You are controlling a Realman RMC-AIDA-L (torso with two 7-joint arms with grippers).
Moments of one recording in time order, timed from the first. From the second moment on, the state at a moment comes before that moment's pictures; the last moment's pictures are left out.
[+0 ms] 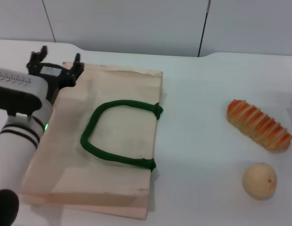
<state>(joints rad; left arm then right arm) -0.35 -2.01 2.28 0.72 -1.16 0.79 0.53 0.49 2.03 -2.55 -0.45 -1.52 0.99 2.82</state>
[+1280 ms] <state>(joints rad) -0.15 -2.03 1.70 1.42 -1.03 -0.34 0.91 0.51 2.03 -2.54 -0.42 -1.52 0.93 2.82</state>
